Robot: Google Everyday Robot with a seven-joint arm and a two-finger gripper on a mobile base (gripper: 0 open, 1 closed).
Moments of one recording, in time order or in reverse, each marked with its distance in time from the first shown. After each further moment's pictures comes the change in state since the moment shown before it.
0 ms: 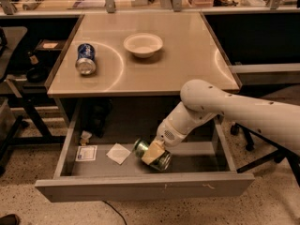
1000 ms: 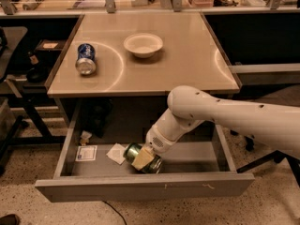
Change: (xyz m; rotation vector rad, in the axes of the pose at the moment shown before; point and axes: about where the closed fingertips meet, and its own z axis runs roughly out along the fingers) arm -0.012 0.024 0.021 0.046 0.011 -0.022
